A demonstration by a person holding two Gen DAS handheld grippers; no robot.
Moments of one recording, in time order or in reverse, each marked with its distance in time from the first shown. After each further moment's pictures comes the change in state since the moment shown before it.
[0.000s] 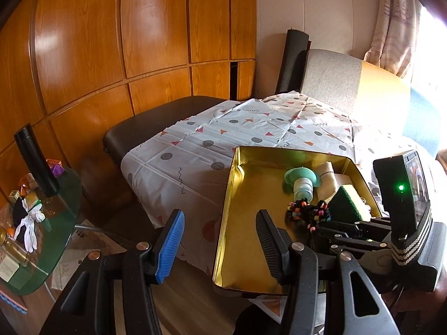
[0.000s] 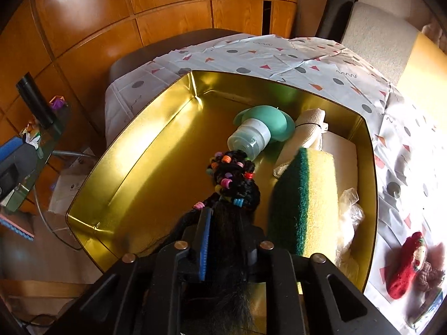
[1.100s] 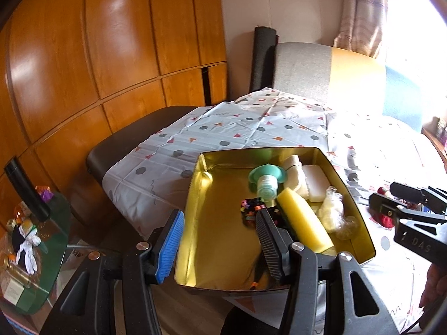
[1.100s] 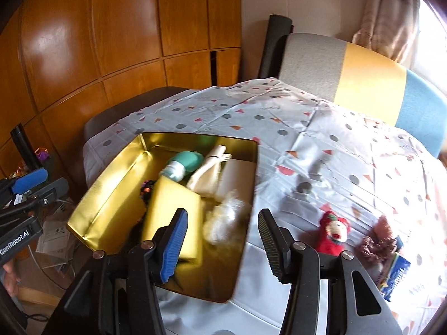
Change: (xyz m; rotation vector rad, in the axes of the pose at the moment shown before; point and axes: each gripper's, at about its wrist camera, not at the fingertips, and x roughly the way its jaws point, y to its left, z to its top) left arm -0.019 -0.056 0.002 0.142 -0.022 -0.060; right arm -0.121 -0.066 -0.053 0.150 -0.275 -0.172
